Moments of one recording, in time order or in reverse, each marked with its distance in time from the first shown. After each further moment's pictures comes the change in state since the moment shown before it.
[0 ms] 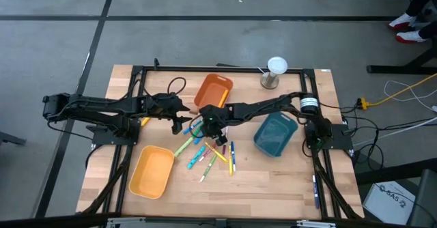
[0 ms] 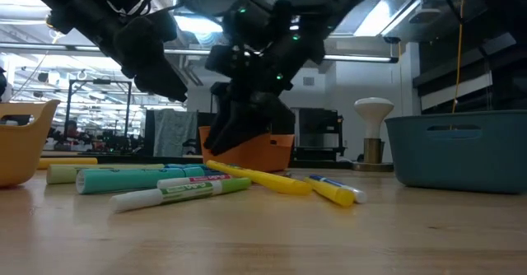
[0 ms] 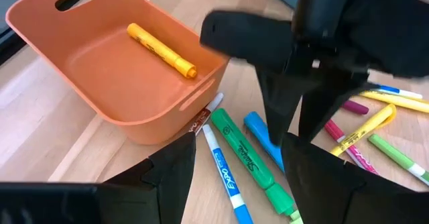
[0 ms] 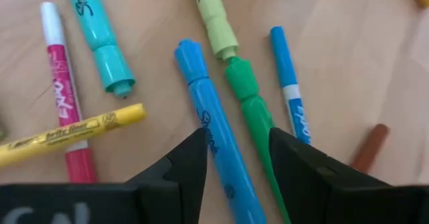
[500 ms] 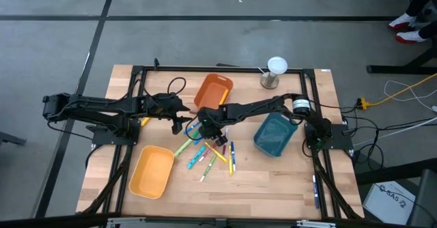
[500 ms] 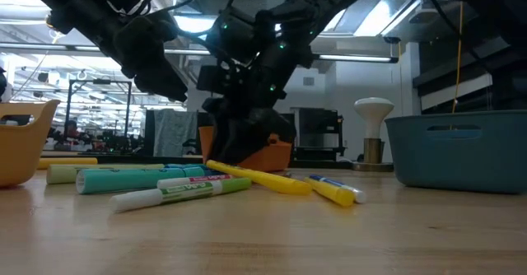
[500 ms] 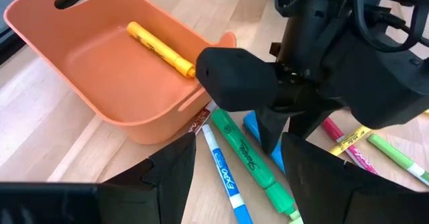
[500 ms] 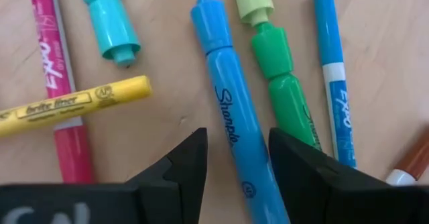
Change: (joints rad) left arm -0.001 0.000 0.000 0.001 0.000 -0.001; right arm 0.000 0.101 0.125 -0.168 0.002 -0.053
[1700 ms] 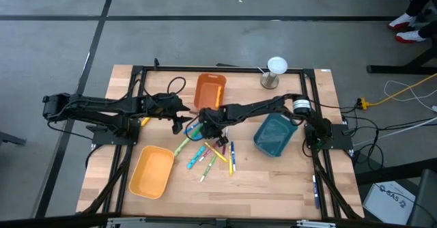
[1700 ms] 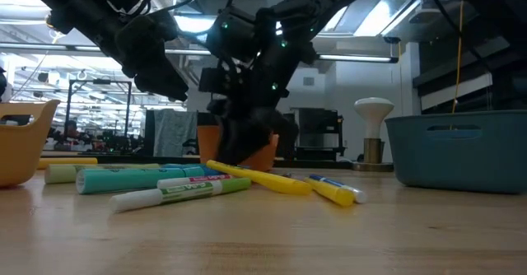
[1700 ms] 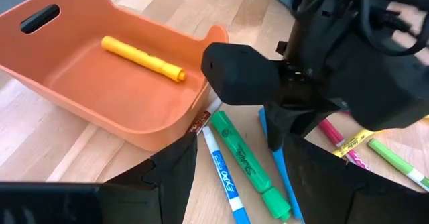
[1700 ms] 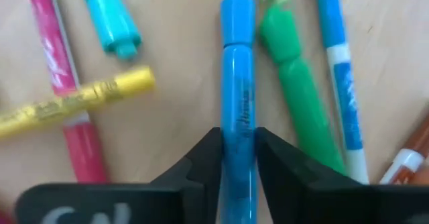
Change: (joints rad) left arm 0.000 0.000 0.000 0.007 -0.001 -0.018; right arm 0.001 0.003 -0.001 -0.046 0.043 0.049
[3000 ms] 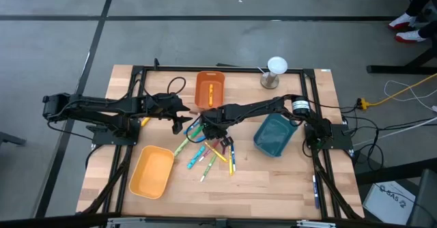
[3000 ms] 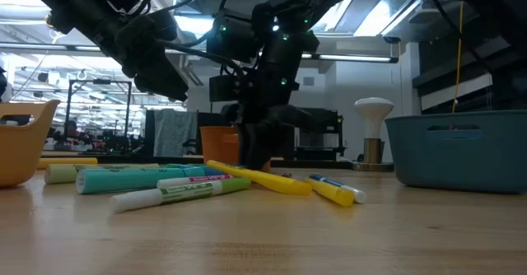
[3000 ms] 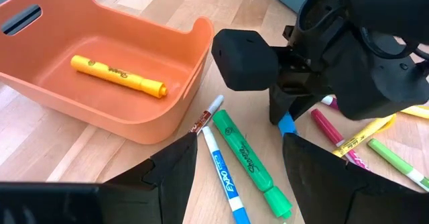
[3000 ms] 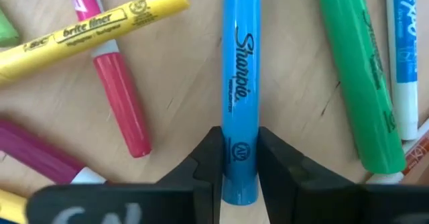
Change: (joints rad) left arm 0.000 0.000 0.000 0.000 0.000 -0.006; right arm 0.016 0.006 0.078 -0.248 0.060 0.059
